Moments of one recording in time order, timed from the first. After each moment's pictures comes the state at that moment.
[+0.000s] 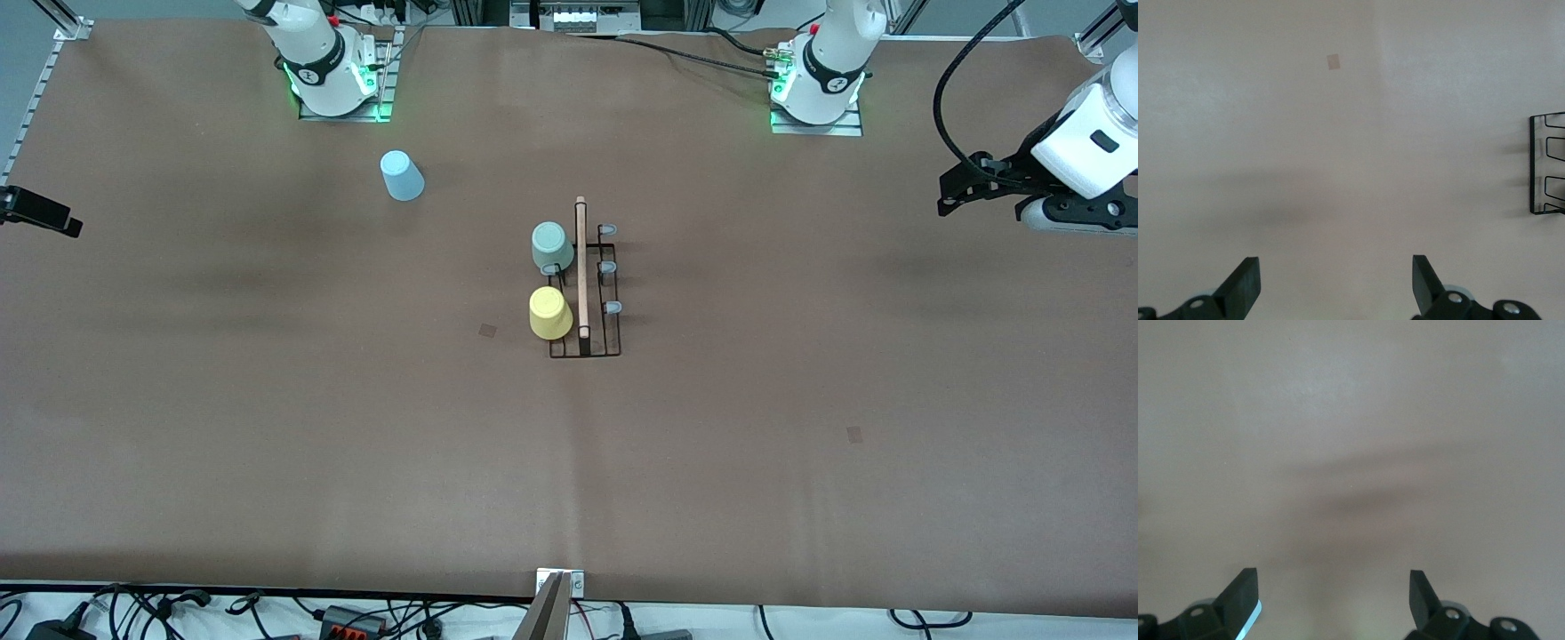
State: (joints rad) left arm -0.04 -0.06 0.00 -1.70 -0.01 1.58 0.01; right arm -0.04 0.09 -0.15 -1.53 -0.03 1.53 -0.03
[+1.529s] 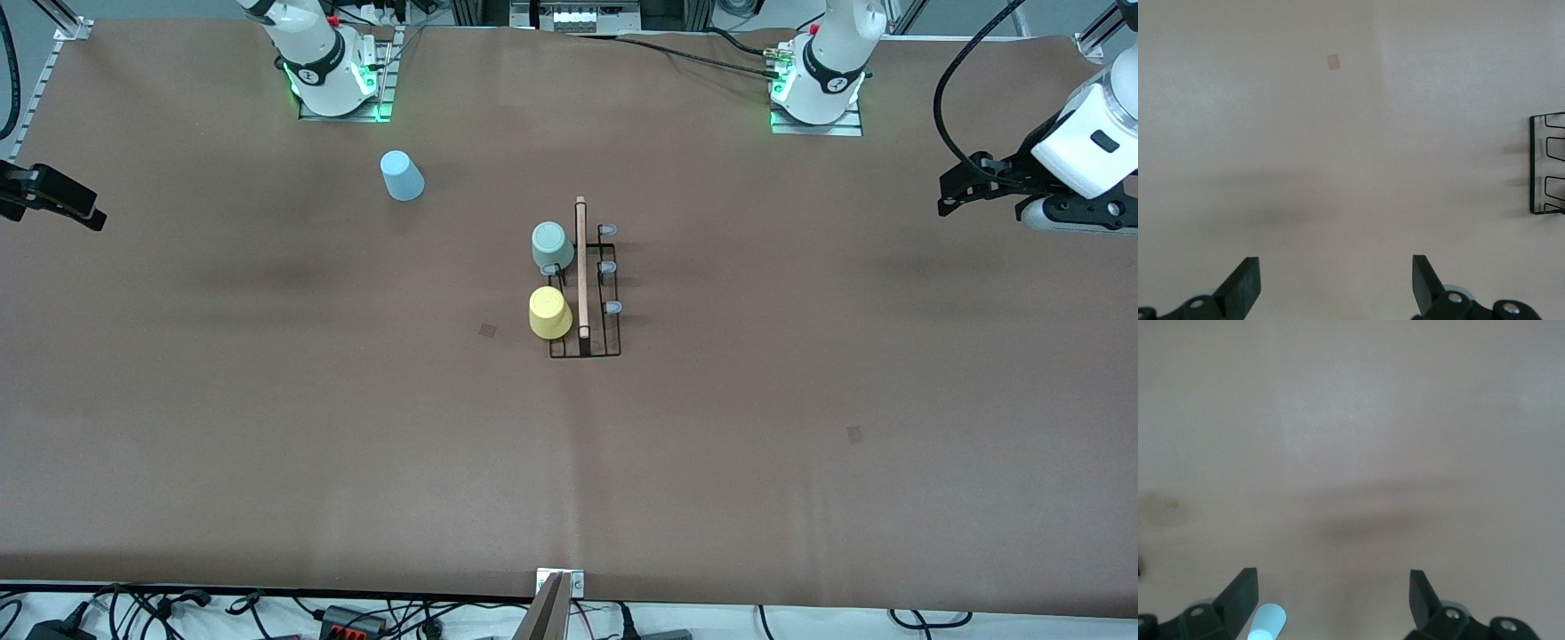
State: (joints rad) left arm -0.04 -0.06 0.00 -1.70 -0.01 1.58 0.01; right arm -0.12 0.04 0.06 -1.51 -0.03 1.55 0.04
